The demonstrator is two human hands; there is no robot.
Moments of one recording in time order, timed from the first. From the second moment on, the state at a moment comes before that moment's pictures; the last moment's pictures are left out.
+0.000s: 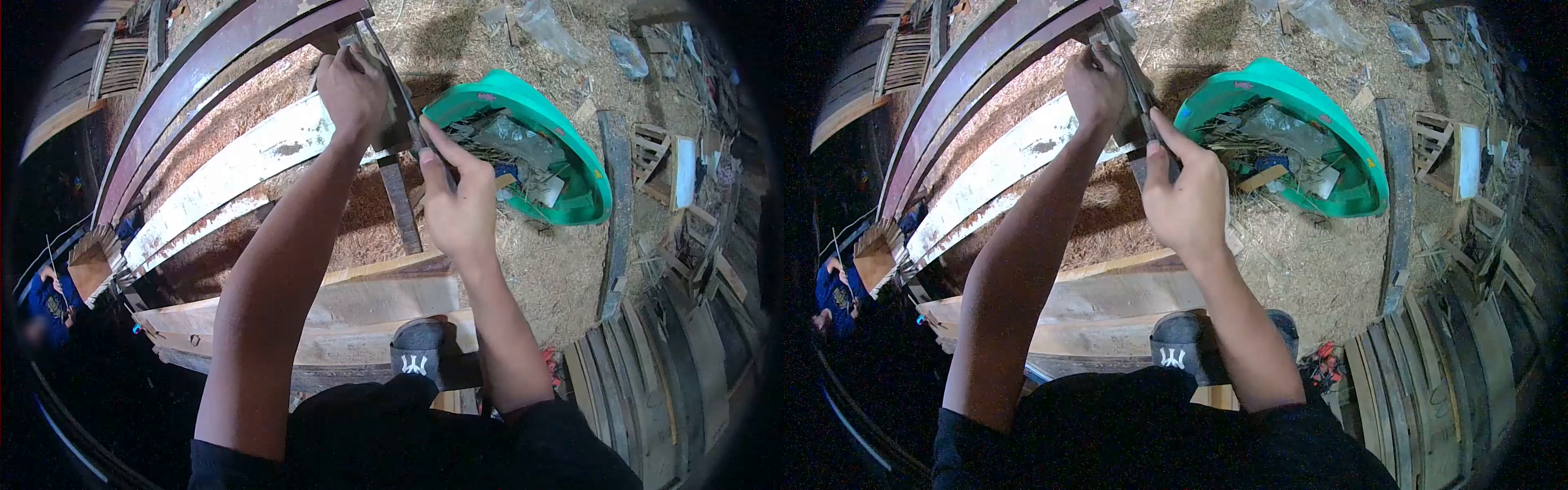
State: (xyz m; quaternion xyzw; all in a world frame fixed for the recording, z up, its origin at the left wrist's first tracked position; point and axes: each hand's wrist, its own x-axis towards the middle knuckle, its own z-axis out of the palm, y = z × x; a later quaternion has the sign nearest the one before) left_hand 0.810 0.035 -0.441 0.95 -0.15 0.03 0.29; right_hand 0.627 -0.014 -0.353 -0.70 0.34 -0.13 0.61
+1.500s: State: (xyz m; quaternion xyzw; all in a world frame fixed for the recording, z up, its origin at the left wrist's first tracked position) left_hand 0.816 0.035 -0.457 0.93 -0.19 0.04 0.31; right_hand 0.586 0.010 -0.351 -0.69 0.31 -0.19 0.63
